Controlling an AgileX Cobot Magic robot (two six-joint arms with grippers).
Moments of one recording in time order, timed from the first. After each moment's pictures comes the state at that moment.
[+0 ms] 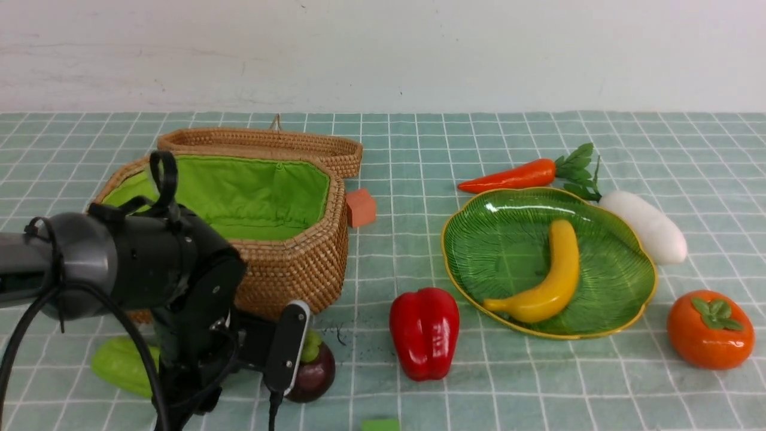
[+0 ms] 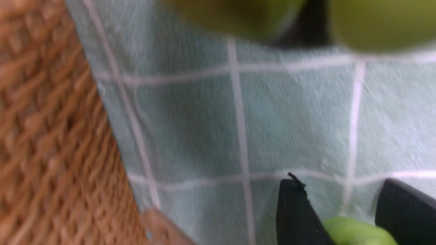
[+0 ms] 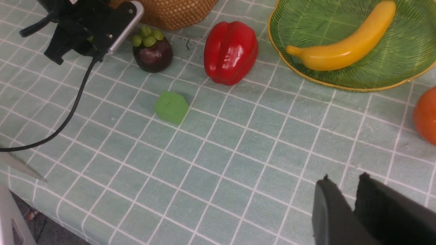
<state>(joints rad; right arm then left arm) 0.37 0.46 -0.90 0.22 1.17 -0.05 -0.45 1.74 -0.97 0.31 0.76 0.98</state>
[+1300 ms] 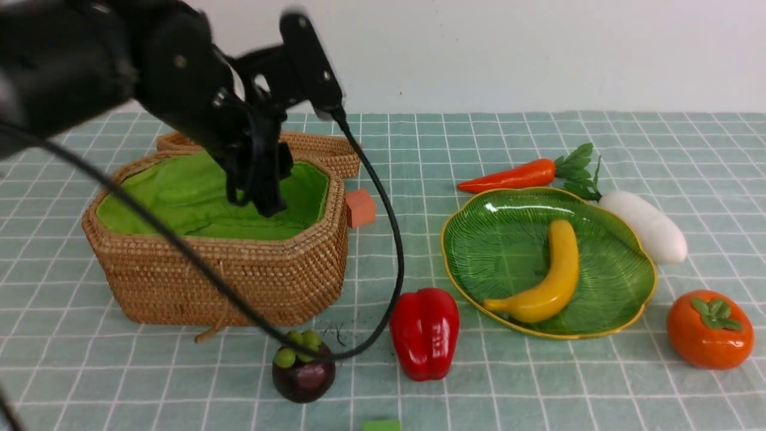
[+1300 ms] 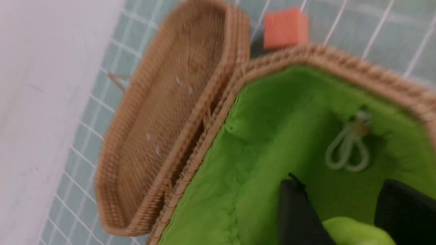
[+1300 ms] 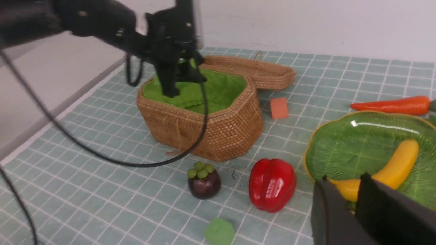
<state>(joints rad) 0.37 0.46 -0.99 0.34 0.92 -0.05 -0.41 1.72 -1.48 0.25 0.69 0.62</state>
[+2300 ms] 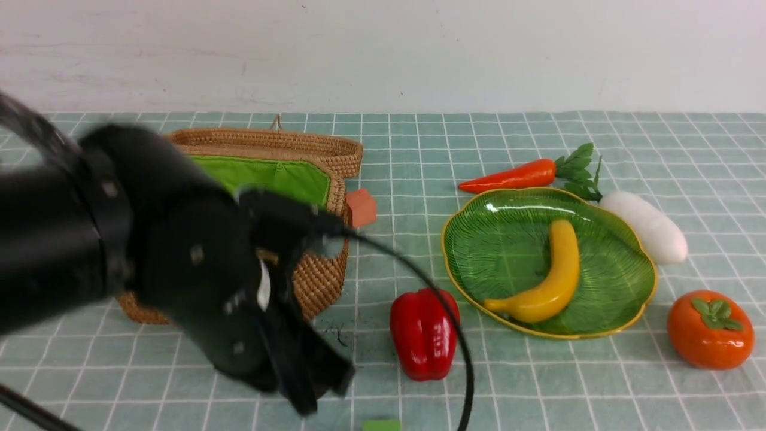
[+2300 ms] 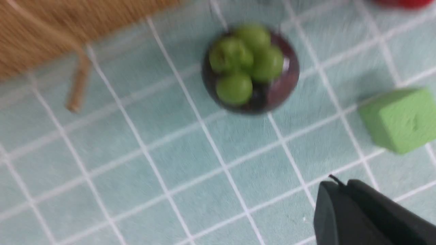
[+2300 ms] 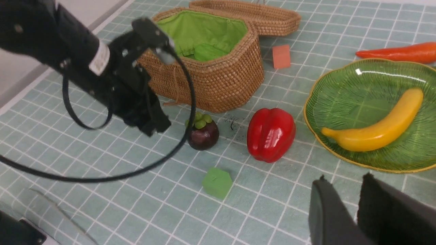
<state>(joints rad) 0.37 0.46 -0.99 0.33 1.05 -0.05 -0.70 1.46 -1.01 0.11 0.86 -0.35</state>
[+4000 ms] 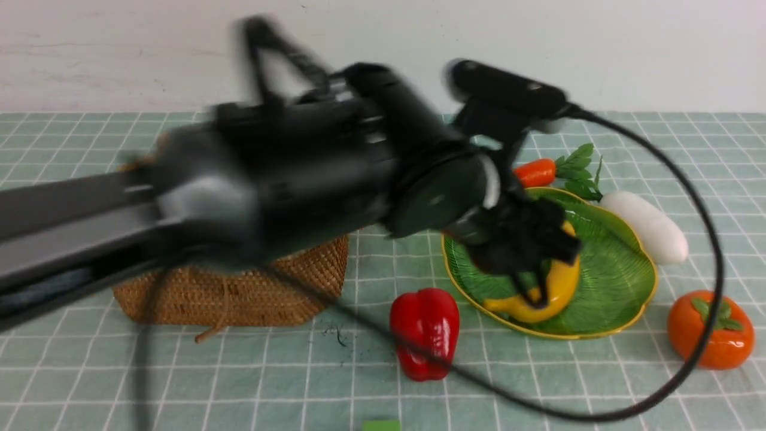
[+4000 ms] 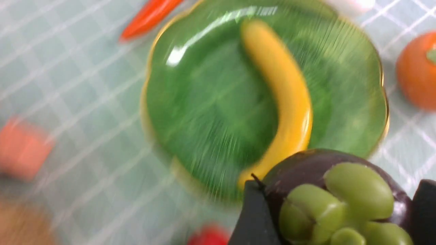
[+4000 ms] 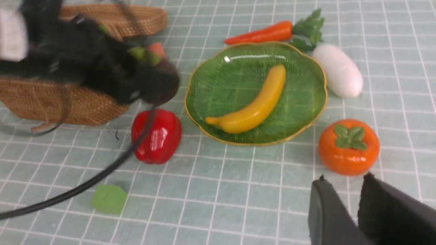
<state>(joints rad) 0.37 0.46 -1.02 -0.04 1.15 0.22 -0.88 1.83 -1.59 0.28 0.58 -0.37</state>
